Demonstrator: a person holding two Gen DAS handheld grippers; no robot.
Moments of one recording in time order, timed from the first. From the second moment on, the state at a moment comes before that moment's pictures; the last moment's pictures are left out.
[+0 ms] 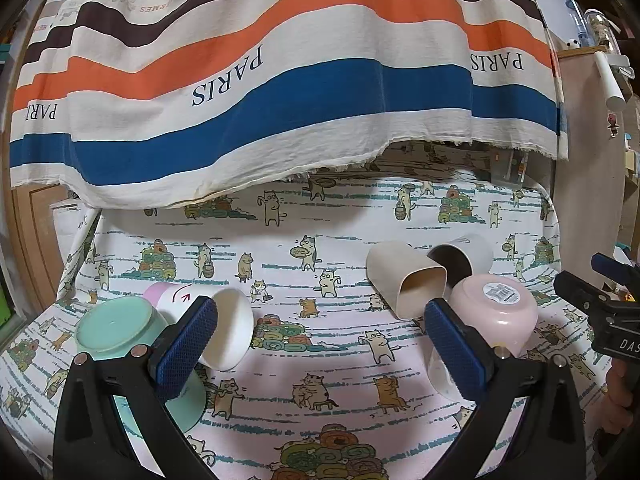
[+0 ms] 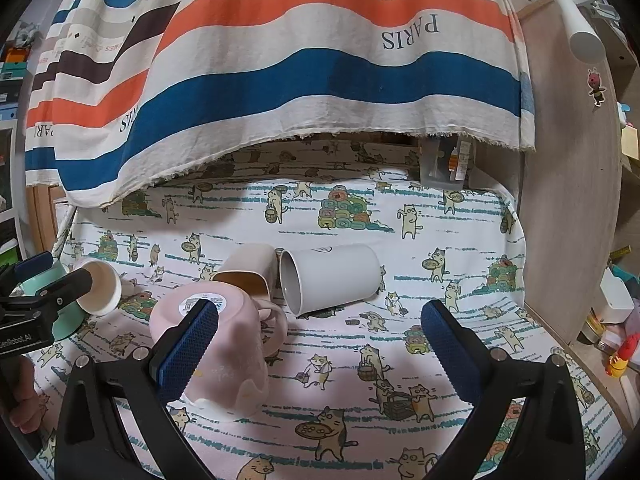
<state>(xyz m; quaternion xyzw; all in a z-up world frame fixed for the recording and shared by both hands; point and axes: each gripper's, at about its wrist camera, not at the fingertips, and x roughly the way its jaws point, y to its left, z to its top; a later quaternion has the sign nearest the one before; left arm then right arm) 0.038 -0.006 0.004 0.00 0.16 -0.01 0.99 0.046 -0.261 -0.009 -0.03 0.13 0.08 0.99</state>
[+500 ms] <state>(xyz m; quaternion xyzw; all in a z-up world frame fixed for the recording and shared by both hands) 0.039 -0.004 0.004 0.00 0.16 -0.01 0.99 0.048 -0.262 -0.009 -0.02 0.13 0.08 0.99</state>
